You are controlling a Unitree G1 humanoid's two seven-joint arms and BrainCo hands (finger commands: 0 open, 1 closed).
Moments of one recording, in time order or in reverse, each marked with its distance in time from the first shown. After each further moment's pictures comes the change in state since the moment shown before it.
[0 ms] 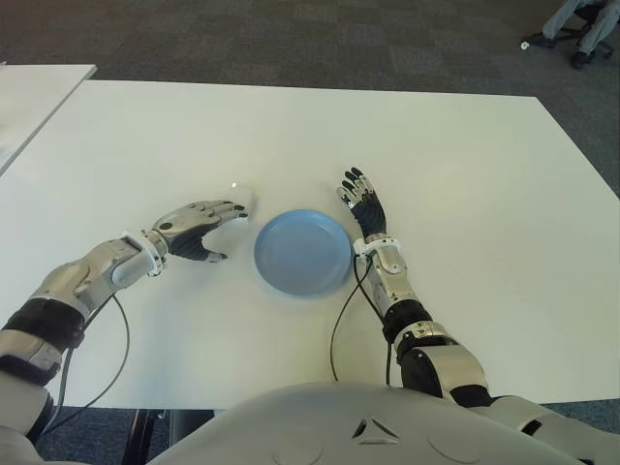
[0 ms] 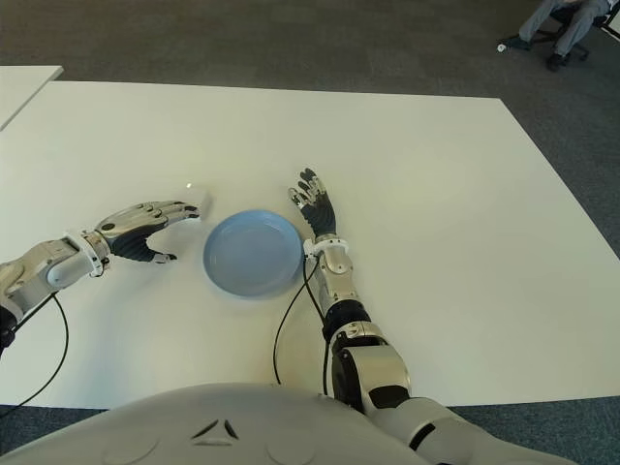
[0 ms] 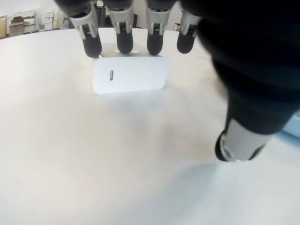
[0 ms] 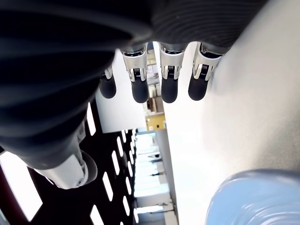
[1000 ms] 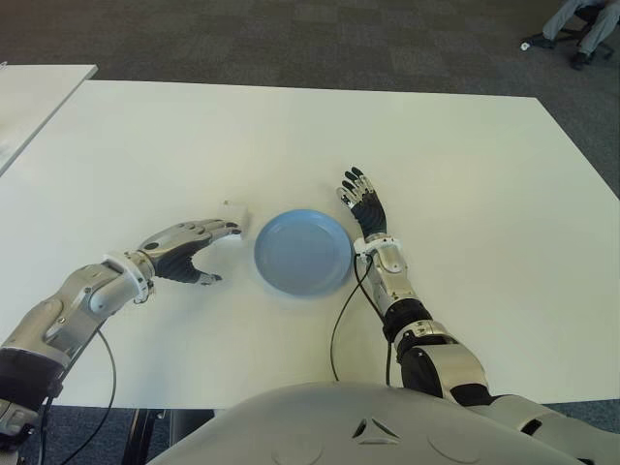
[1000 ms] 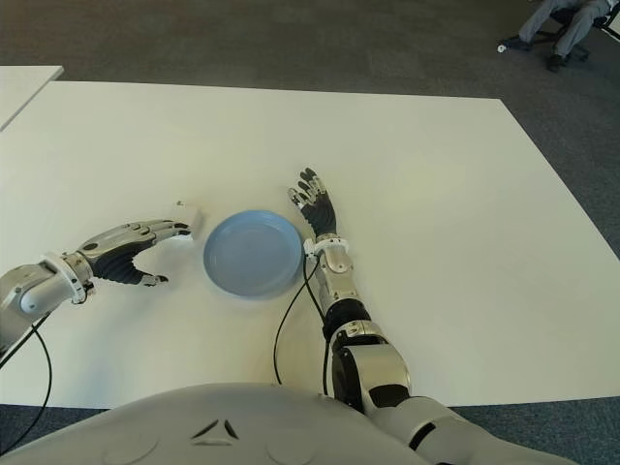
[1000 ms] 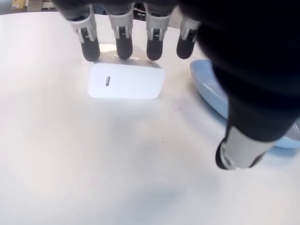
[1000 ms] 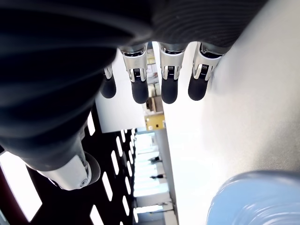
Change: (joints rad) left arm 0.273 -0.001 0.232 -0.309 -0.081 0.135 -0.172; right arm -0.006 -0.006 -0.011 0.005 0.011 0.010 0.003
